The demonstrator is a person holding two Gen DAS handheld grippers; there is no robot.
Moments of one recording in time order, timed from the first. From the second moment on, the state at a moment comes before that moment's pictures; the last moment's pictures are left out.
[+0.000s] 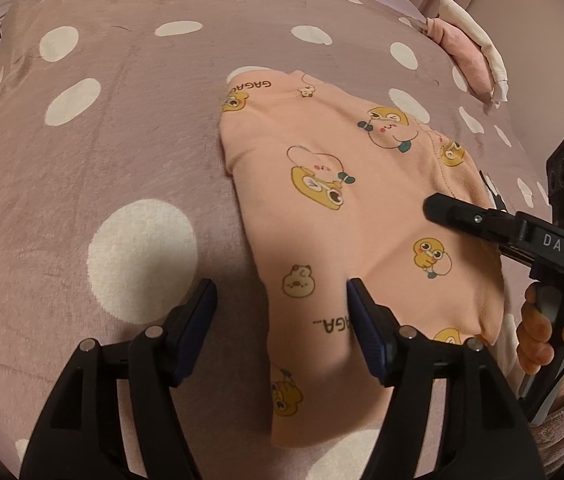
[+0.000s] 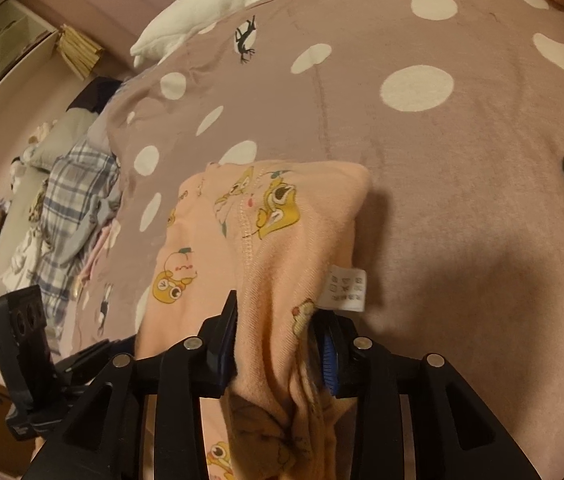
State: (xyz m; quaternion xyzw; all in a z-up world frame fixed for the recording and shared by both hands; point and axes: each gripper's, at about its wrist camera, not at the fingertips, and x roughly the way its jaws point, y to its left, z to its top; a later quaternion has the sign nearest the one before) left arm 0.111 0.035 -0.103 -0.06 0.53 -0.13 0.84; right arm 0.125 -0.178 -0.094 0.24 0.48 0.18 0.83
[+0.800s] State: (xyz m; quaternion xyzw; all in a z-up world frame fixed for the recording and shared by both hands) left arm 0.101 0.042 -0.103 -0.06 0.53 -0.12 0.84; right arm 0.118 -0.178 -0.091 0.22 0.48 0.16 0.83
